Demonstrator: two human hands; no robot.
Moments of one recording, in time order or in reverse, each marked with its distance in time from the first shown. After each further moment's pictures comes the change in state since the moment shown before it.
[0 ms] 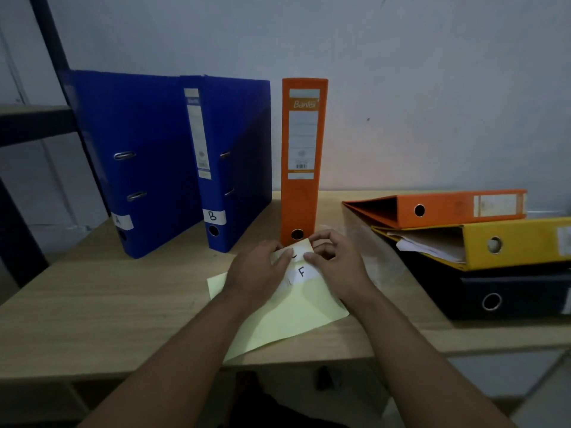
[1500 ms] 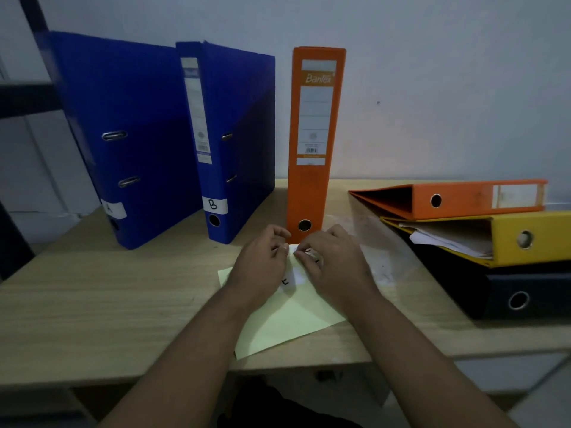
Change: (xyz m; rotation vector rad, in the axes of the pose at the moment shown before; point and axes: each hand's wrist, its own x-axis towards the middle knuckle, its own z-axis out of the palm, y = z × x) left_hand 0.001 -0.005 0.001 -0.306 -0.035 -0.137; right_hand -0.003 0.009 0.022 -0.751 0.081 -0.527
